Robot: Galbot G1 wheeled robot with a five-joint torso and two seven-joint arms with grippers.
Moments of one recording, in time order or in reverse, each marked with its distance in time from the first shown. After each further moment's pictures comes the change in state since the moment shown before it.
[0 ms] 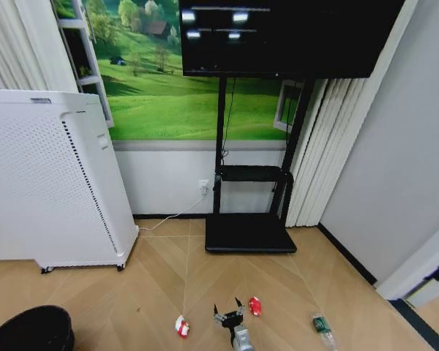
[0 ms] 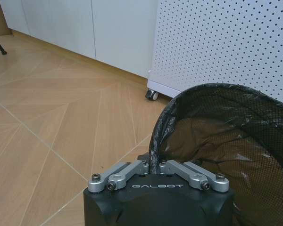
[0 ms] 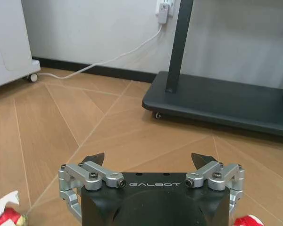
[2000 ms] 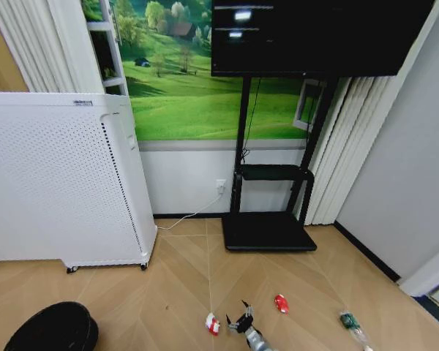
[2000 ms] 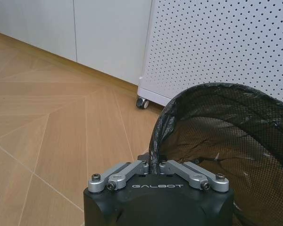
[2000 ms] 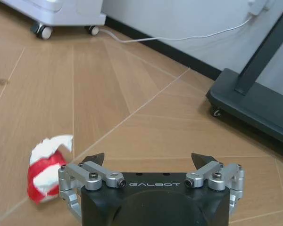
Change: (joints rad) left arm -0.005 -0.044 0.058 -0.054 0.008 -0.009 0.092; right arm 0.134 -0.045 0.119 -0.312 -0.269 0.129 -0.234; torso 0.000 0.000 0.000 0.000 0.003
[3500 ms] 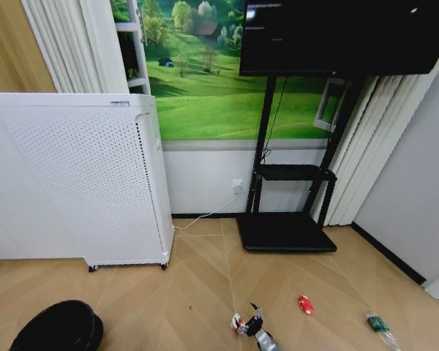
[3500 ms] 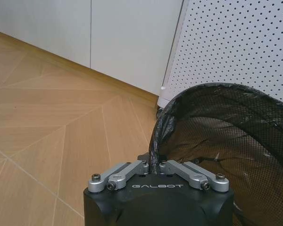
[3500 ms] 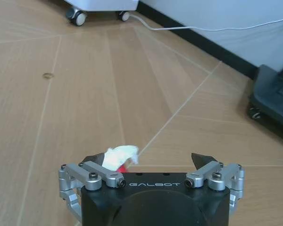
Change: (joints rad) left arm -0.015 -0.015 0.017 0.007 0.002 -0.015 0.021; right arm -0.046 -0.060 0.042 0.025 -0.049 -0.056 -0.080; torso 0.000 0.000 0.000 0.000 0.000
